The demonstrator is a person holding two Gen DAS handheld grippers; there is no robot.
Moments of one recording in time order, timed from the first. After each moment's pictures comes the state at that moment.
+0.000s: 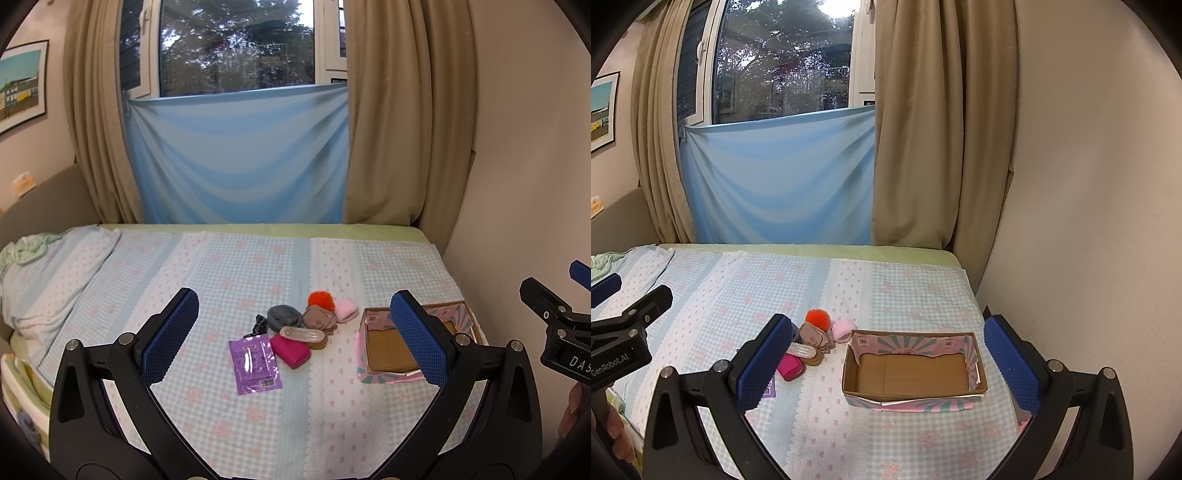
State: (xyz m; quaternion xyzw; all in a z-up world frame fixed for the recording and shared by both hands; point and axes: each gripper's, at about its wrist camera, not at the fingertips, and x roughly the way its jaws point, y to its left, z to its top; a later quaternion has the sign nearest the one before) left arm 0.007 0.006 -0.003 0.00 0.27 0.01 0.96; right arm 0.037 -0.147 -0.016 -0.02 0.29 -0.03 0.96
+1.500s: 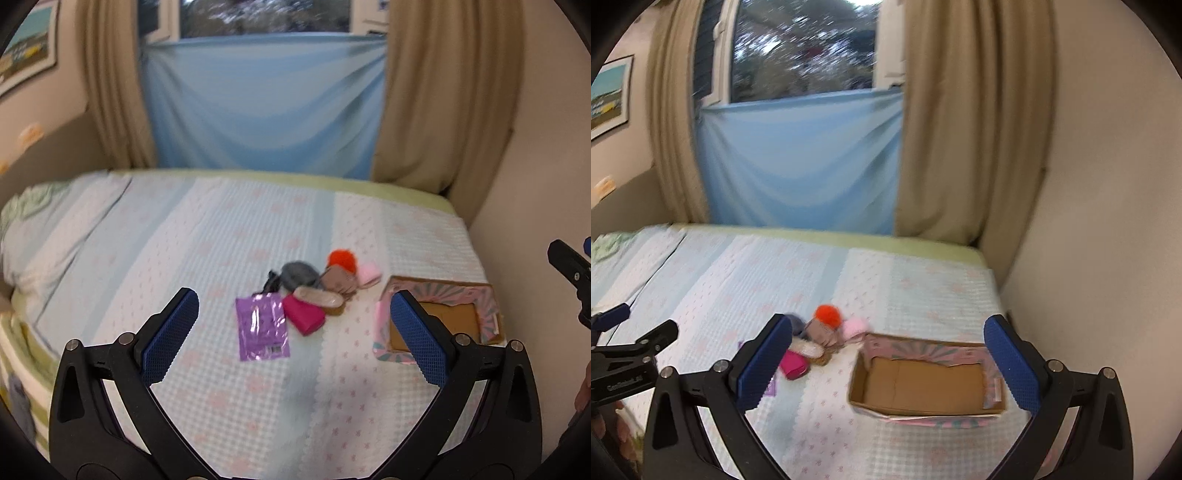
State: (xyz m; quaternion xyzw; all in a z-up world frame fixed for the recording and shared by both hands) left arm 0.058 0.028 -0.073 -0.04 0.37 0.06 0.93; right arm 0.103 -0.137 -0.053 -0.04 0.32 0.03 0.95
